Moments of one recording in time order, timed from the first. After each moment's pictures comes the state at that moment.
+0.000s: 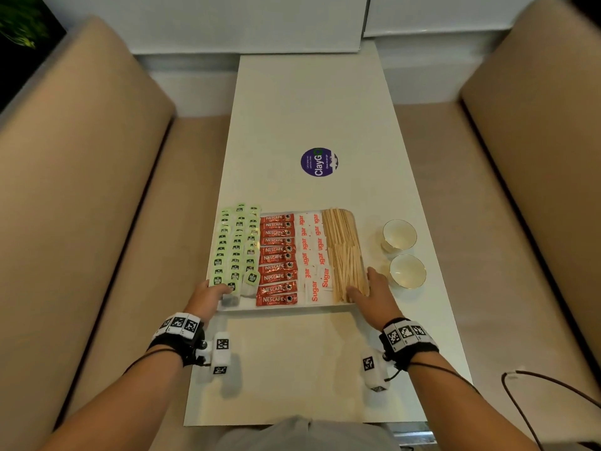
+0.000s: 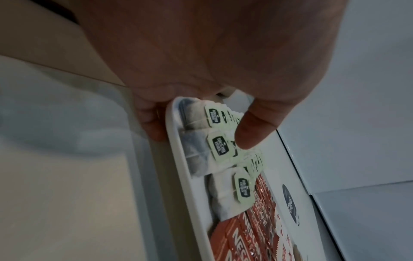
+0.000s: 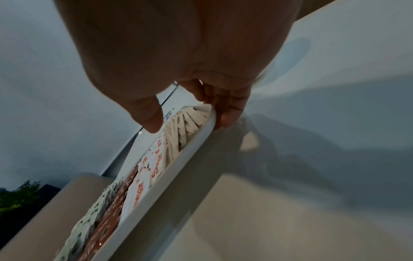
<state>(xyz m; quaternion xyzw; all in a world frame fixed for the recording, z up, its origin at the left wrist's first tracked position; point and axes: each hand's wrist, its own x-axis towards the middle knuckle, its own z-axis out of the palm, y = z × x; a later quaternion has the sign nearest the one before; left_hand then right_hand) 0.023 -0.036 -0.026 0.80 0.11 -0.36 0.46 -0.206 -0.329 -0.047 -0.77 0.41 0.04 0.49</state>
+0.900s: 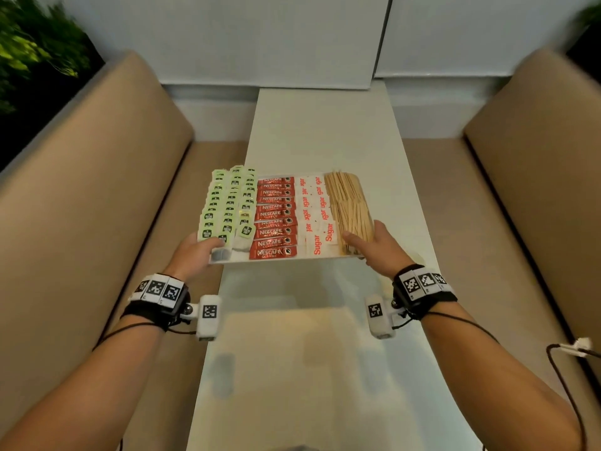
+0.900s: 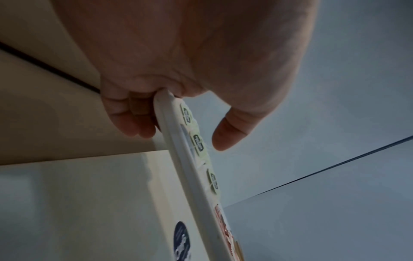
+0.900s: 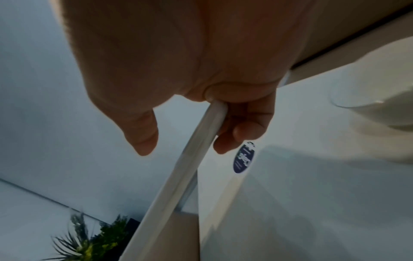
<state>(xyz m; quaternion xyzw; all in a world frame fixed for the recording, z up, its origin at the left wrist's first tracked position) 0.099 -0.068 0.093 0.83 -0.02 -0.25 0.50 -0.100 -0.377 0.084 -0.75 0.33 -0.02 0.57</state>
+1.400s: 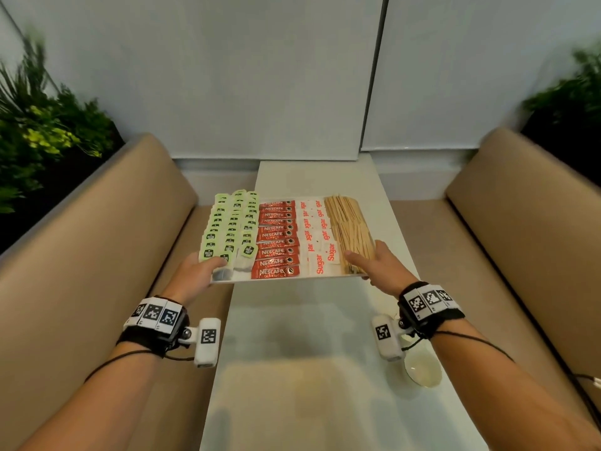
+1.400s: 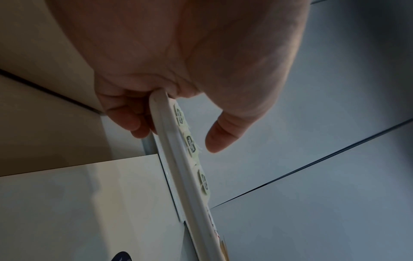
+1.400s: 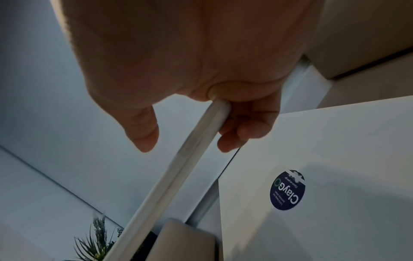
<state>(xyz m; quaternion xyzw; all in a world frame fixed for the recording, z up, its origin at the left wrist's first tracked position) 0.147 -0.095 0.162 0.81 -0.10 -0.22 0.54 -0.061 -0.404 0.163 -0.78 0.31 -0.04 0.54</state>
